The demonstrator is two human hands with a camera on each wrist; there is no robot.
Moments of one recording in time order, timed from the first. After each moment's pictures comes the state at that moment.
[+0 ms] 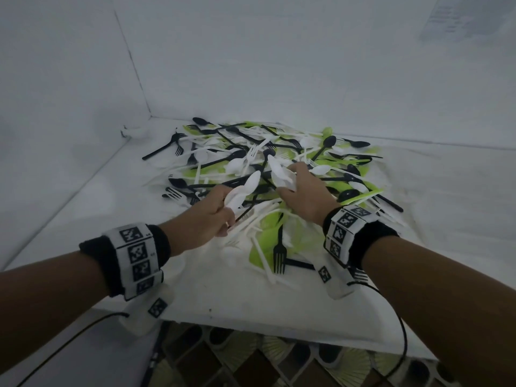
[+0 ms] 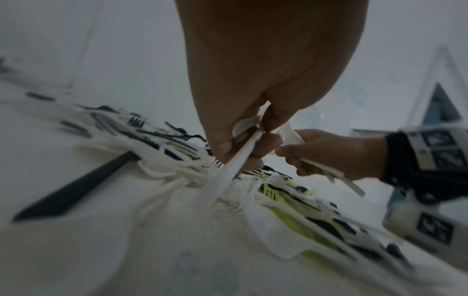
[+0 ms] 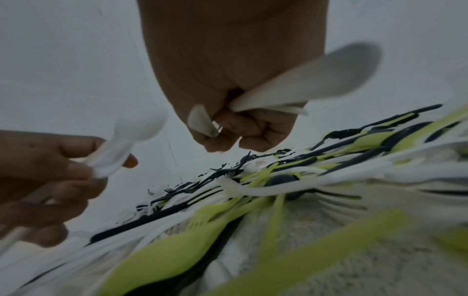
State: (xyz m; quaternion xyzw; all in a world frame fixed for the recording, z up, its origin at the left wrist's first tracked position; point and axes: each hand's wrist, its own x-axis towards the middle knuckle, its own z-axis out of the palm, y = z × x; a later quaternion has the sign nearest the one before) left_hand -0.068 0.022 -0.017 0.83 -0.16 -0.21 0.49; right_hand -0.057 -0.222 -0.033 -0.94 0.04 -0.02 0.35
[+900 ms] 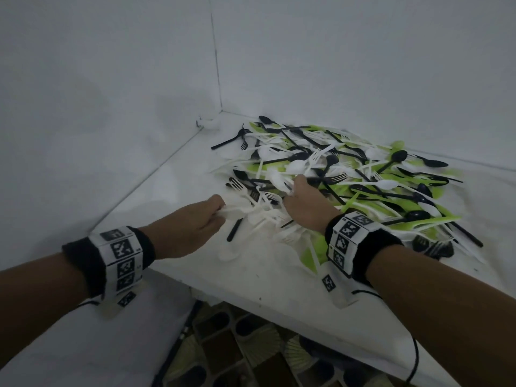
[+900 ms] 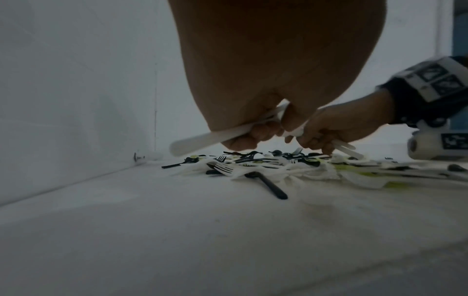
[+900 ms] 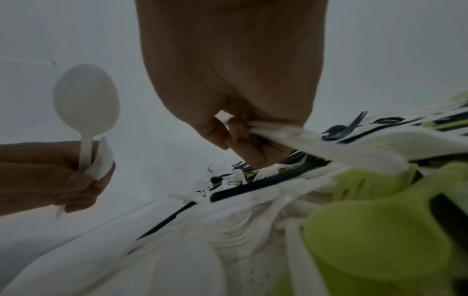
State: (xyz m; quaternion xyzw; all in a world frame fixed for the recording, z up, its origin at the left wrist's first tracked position) left_hand -0.104 0.150 -0.017 0.94 -0.20 -0.12 0.25; right_hand -0.041 -0.117 -0.032 -0.92 -0.05 0.11 0.37
